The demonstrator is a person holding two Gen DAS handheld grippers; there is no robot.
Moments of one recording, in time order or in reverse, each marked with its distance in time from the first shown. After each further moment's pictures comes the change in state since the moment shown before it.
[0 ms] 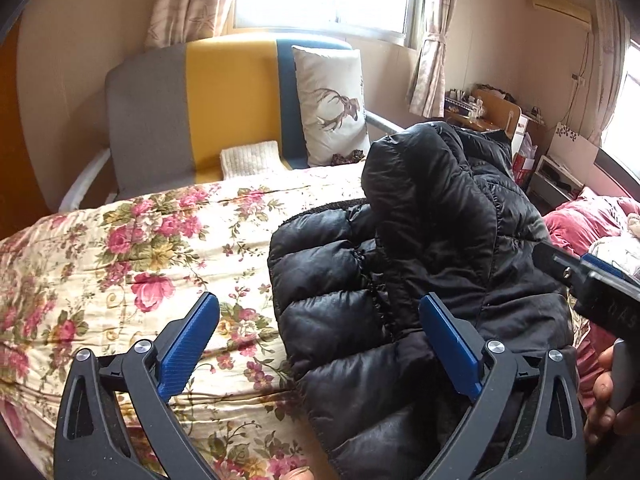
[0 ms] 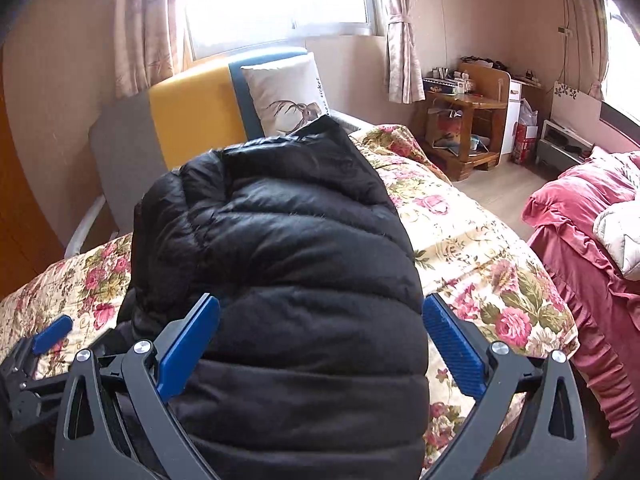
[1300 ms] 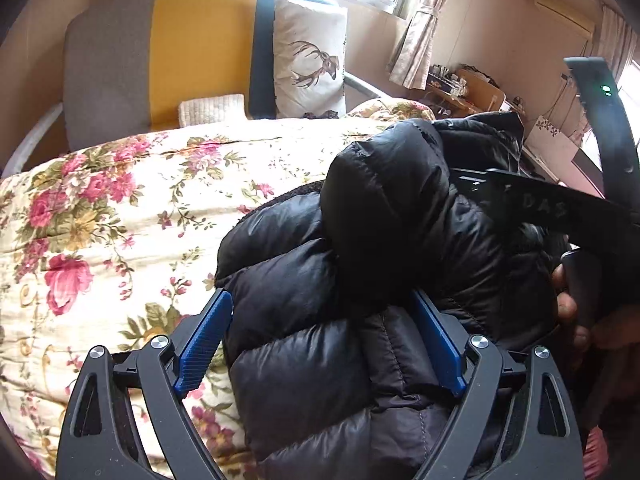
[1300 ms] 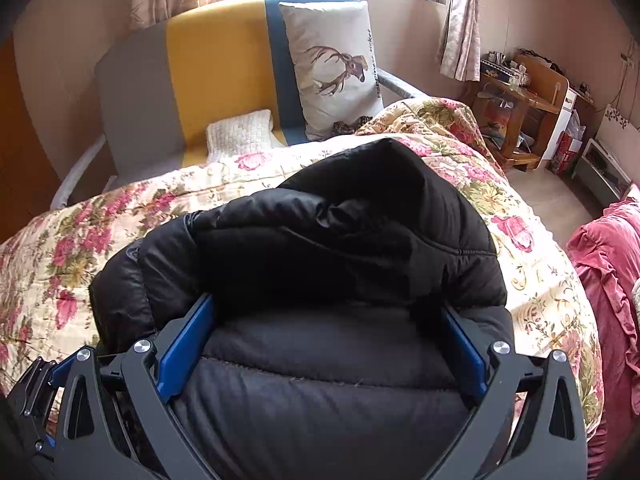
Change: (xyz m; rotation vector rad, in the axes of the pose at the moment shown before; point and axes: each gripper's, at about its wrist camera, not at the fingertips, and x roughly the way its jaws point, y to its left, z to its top) left arm 0.092 0.016 -0.002 -0.056 0.136 -0.167; right arm 0.142 0.033 0.043 -0.154 0.157 0.055
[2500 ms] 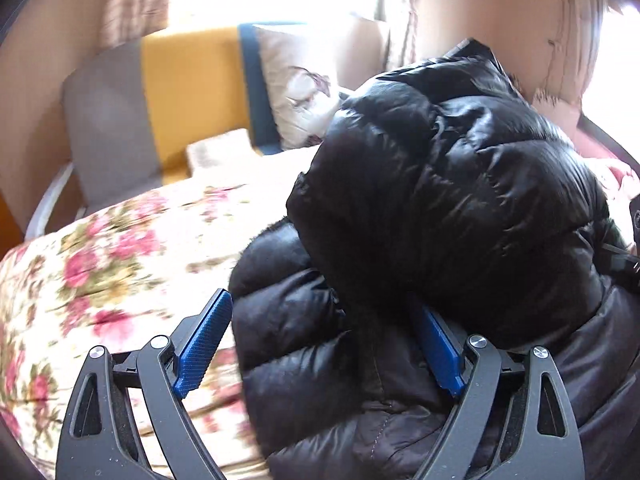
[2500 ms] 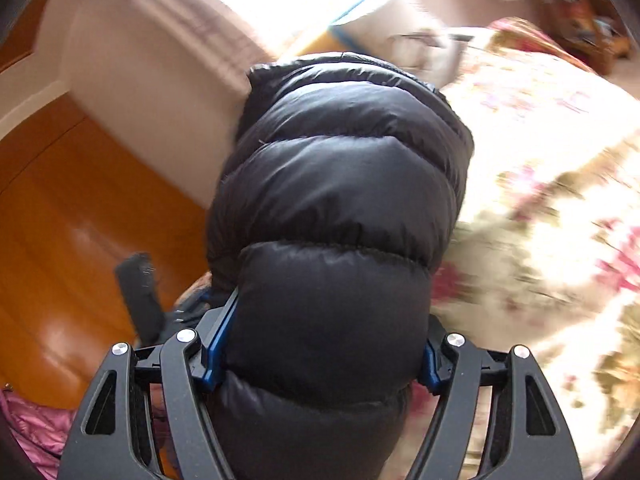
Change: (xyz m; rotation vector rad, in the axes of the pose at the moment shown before) left arm -0.010 -0.029 0.013 0.164 -0.043 0.101; right arm -0.062 -0.129 -0.088 0.318 -0.001 0.734
